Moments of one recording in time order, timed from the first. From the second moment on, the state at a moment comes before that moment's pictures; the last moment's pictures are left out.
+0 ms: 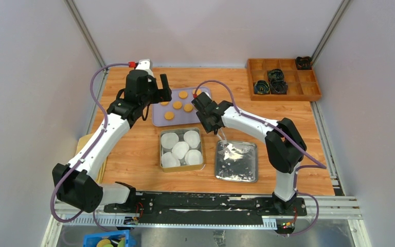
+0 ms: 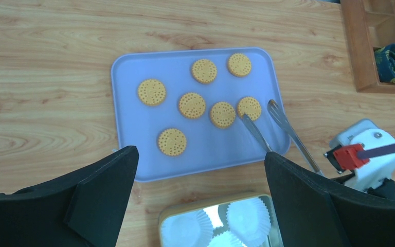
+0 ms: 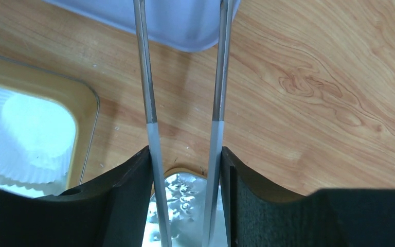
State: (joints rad) left arm -0.34 1.29 1.20 -0.36 -0.14 -0.32; right arm 0.80 1.85 1.45 -0.67 0.36 0.17
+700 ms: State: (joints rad) left arm -0.34 1.29 1.20 -0.36 -0.14 -0.32; right arm 0.78 1.86 1.48 -0.65 0.29 0.17
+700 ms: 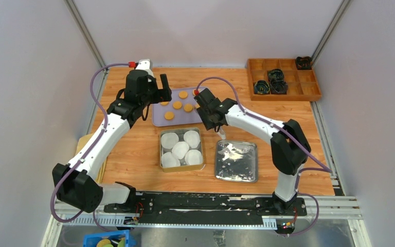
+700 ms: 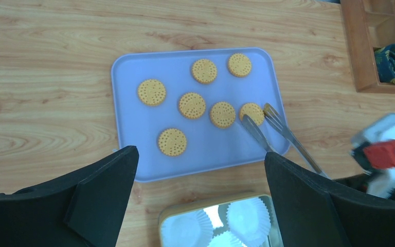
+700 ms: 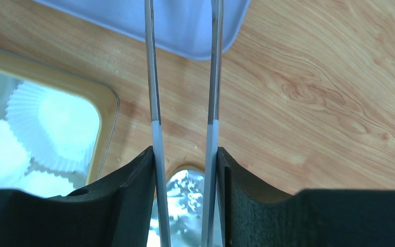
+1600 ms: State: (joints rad) left arm -0.34 1.29 1.20 -0.36 -0.13 -0.35; right arm 1.01 1.33 1.22 -0.80 0.36 0.27
